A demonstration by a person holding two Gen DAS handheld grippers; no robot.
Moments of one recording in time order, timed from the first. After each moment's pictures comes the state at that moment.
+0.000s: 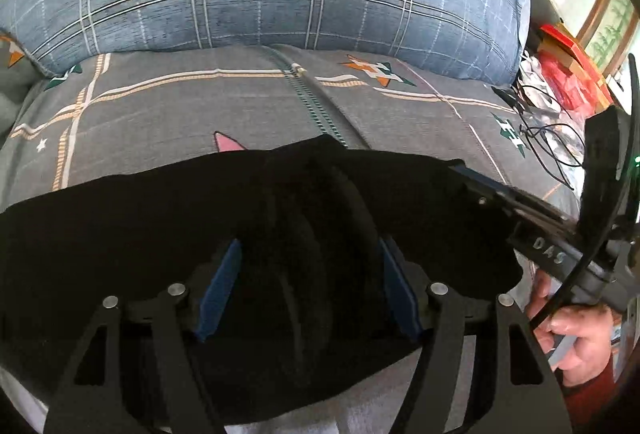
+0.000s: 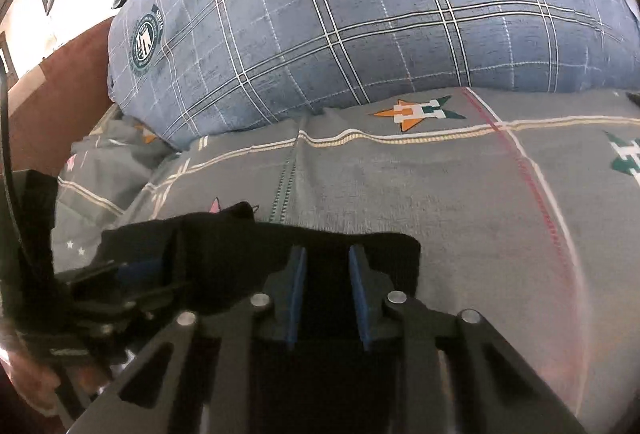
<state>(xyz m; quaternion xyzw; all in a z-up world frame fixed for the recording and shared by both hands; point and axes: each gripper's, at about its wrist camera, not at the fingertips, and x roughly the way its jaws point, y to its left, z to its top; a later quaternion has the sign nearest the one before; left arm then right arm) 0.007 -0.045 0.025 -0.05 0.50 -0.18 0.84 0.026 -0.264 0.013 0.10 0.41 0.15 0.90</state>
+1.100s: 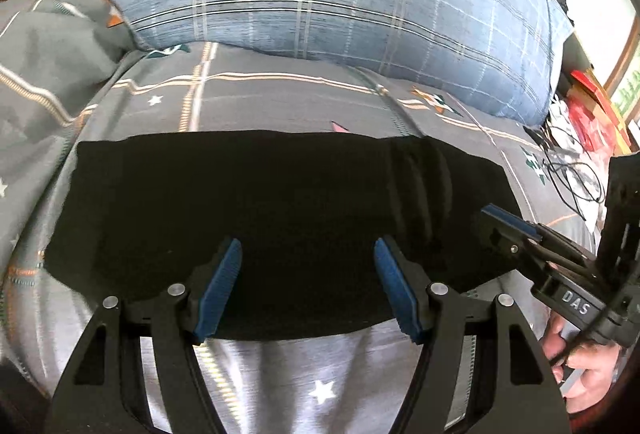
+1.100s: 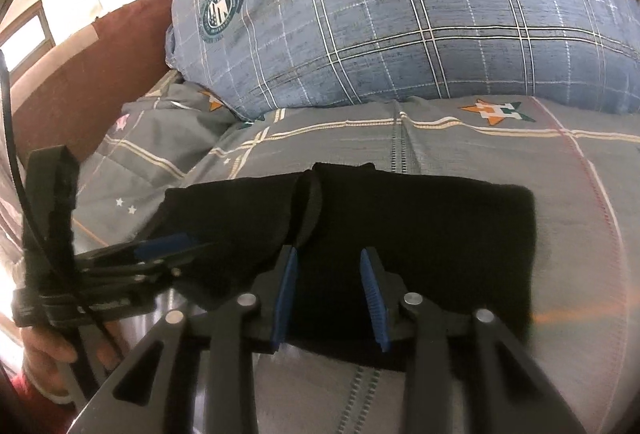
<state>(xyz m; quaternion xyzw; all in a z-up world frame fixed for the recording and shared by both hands) -0.047 0.034 0.038 -0.10 0.47 -0.09 0.87 -0.022 -0.190 0.034 0.08 0.41 0.21 0.88</state>
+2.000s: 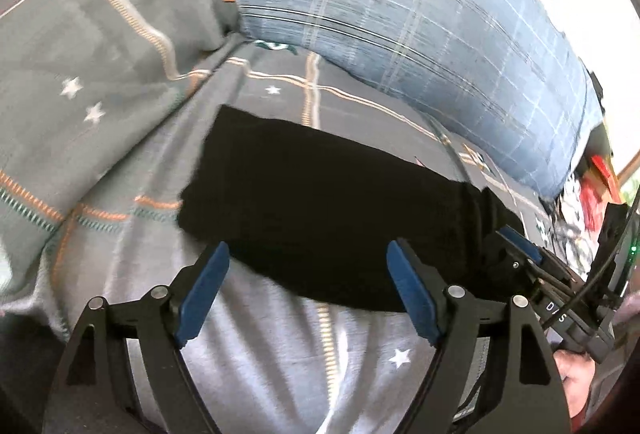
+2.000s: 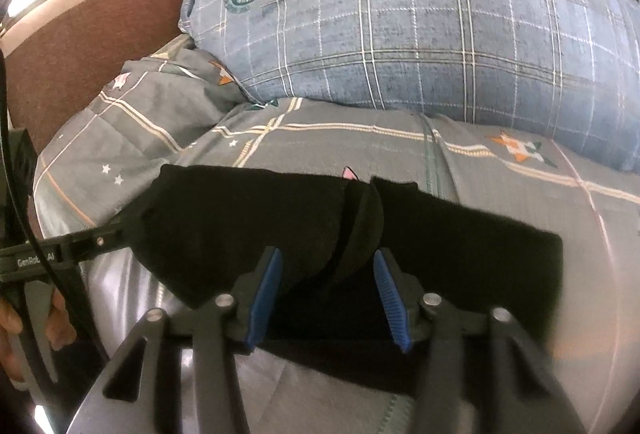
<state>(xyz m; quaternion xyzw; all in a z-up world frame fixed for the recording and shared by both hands) -0.088 0.130 0.040 -0.21 0.45 -0.01 0.87 -0.016 -0.137 0.043 -0.02 0.40 0.23 0.89</state>
